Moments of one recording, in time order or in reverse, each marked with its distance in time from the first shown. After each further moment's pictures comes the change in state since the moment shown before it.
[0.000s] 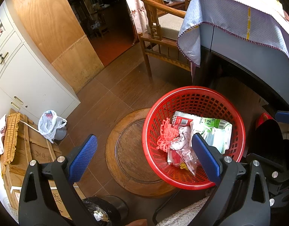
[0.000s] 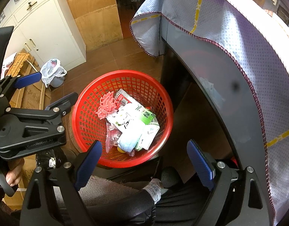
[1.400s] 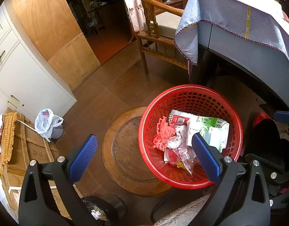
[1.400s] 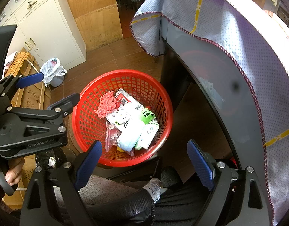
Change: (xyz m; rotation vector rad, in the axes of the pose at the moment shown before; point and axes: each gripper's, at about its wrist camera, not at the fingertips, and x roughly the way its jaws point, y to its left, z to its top) left arm 0.005 0.000 0.002 -0.003 0.025 -0.035; right arm -0.002 0.001 0.000 0.000 -0.001 -0.002
